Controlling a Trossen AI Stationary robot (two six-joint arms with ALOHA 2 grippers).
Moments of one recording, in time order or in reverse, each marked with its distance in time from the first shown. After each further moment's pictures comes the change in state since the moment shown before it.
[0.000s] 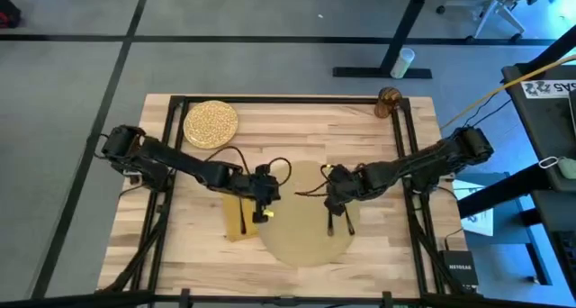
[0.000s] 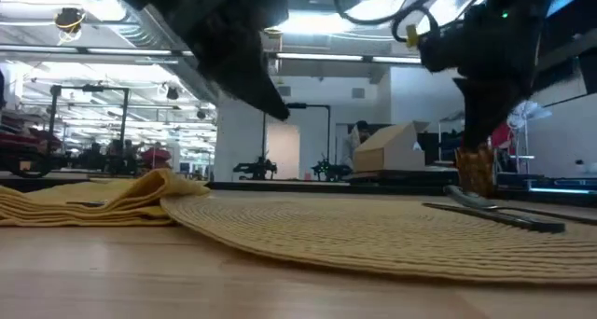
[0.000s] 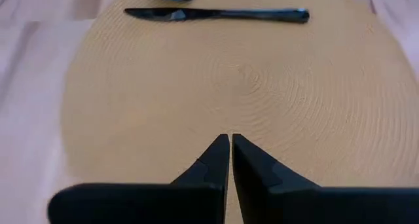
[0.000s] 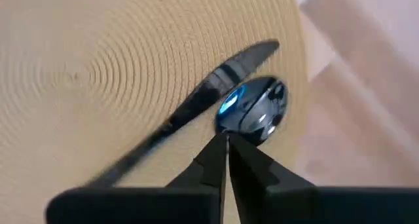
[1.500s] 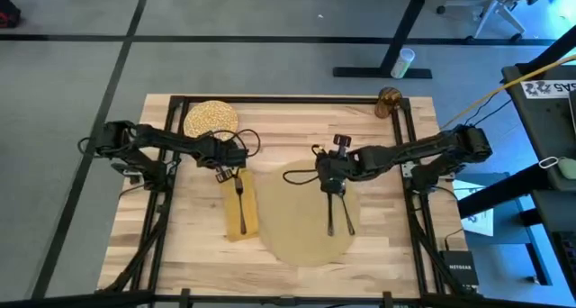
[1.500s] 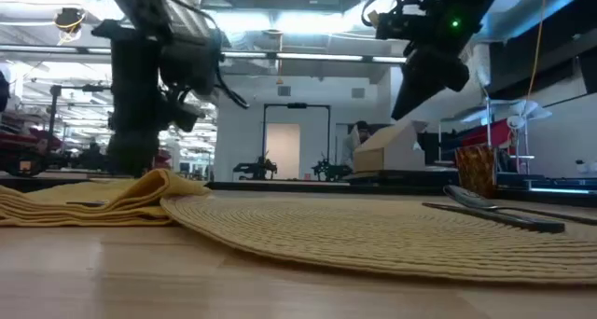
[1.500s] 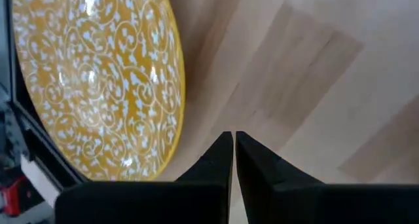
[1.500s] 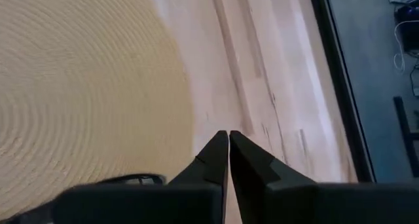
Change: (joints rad) left arm 0.341 -0.063 -0.200 -0.666 -0.361 -0.227; right arm -0.174 0.000 0.044 0.185 0.273 -0.725
